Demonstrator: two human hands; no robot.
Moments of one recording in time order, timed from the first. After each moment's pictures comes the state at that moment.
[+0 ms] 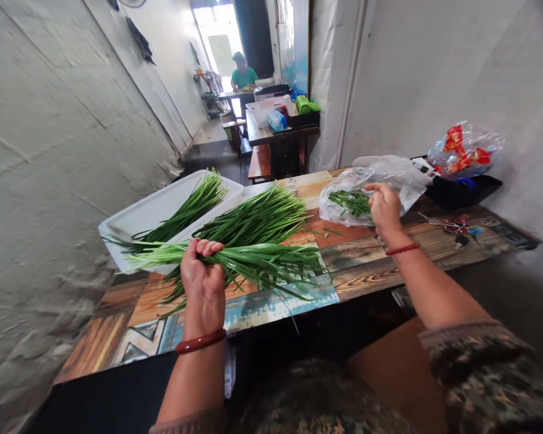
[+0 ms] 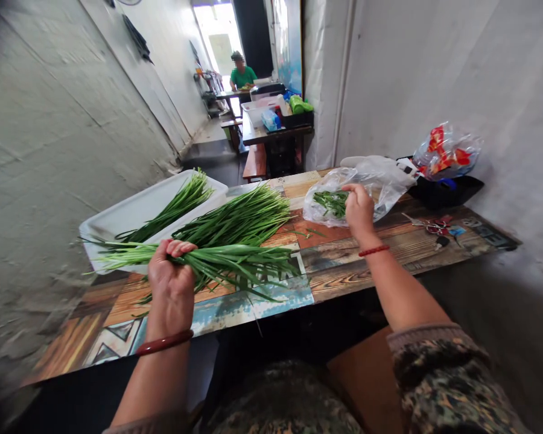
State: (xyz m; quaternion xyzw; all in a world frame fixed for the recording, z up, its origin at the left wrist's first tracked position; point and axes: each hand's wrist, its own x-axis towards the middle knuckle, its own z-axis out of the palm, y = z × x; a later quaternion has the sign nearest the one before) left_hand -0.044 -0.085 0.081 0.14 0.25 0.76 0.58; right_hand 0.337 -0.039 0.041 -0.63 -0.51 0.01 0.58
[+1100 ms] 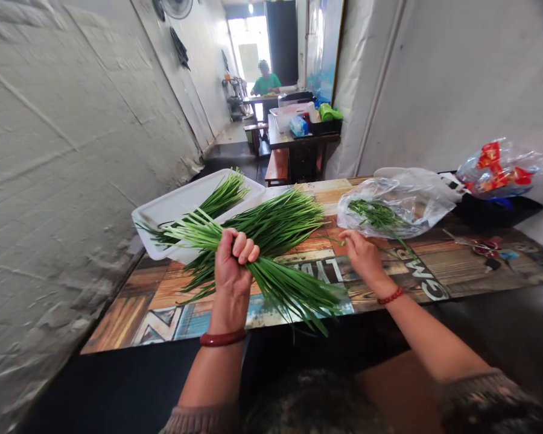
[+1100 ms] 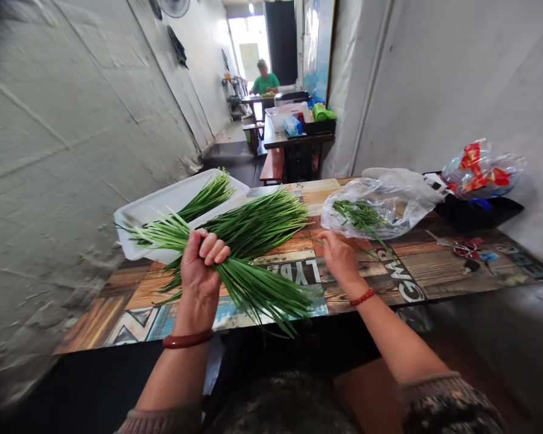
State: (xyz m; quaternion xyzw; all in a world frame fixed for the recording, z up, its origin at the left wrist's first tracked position) left_hand -0.031 -0.109 0.086 0.29 0.18 0.71 0.62; right_hand 0.258 -0.090 -0.011 -0.62 -0.67 0.07 0.39
